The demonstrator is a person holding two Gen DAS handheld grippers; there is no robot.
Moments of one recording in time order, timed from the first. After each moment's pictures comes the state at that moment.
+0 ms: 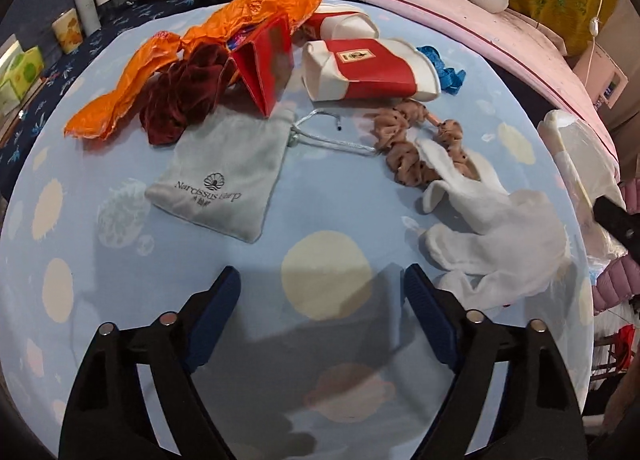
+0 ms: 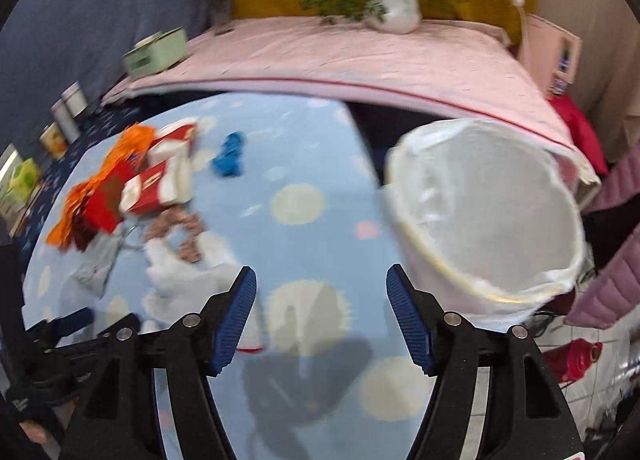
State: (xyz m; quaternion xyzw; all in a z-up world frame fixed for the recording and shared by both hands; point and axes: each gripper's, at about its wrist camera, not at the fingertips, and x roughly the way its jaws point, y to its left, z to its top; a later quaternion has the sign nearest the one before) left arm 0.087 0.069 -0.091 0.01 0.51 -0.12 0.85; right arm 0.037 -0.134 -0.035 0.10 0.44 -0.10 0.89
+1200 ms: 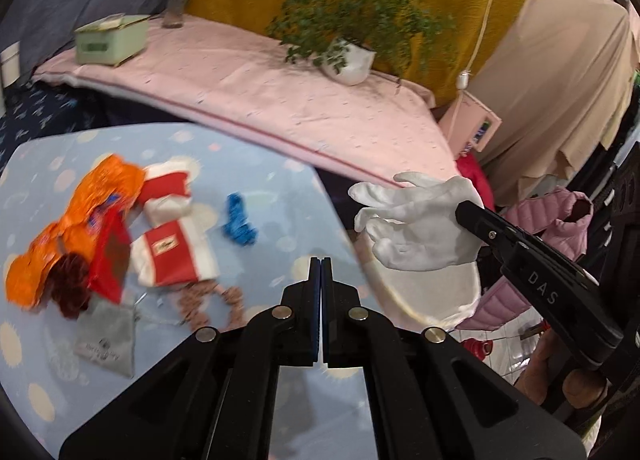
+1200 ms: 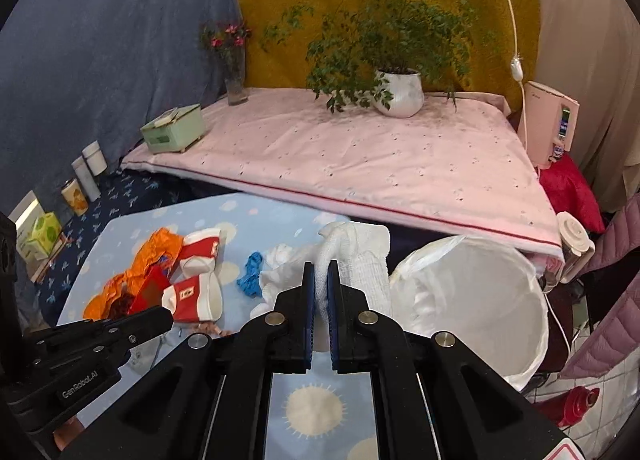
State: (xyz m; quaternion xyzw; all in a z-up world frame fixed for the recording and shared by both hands) left arm 0.109 -0.020 0.061 -0.05 0.42 -0.33 0.85; right arm 0.052 -0.189 0.094 0.11 0.33 -0.12 0.93
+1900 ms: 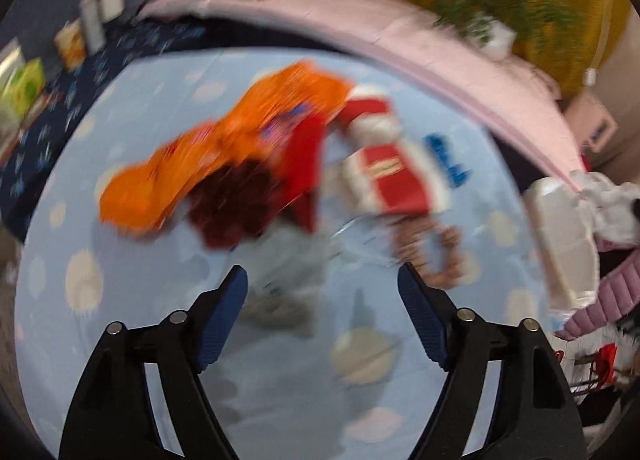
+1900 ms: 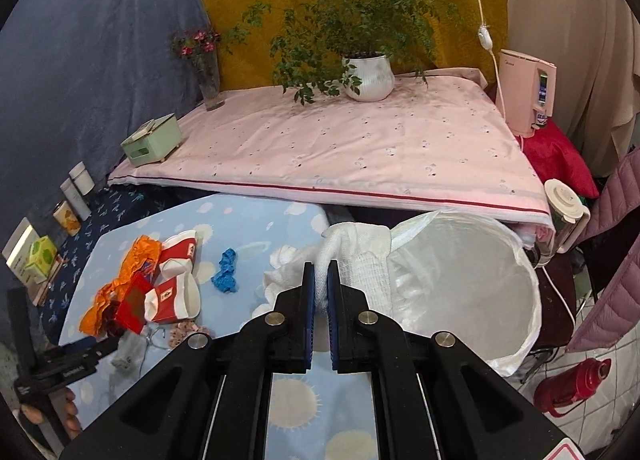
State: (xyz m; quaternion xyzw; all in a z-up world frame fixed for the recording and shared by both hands) left arm 0.144 0.119 -0.042 -0.03 0.51 -0.12 0.85; right arm 0.044 -0.203 0.063 0.15 0.35 -0.12 0.92
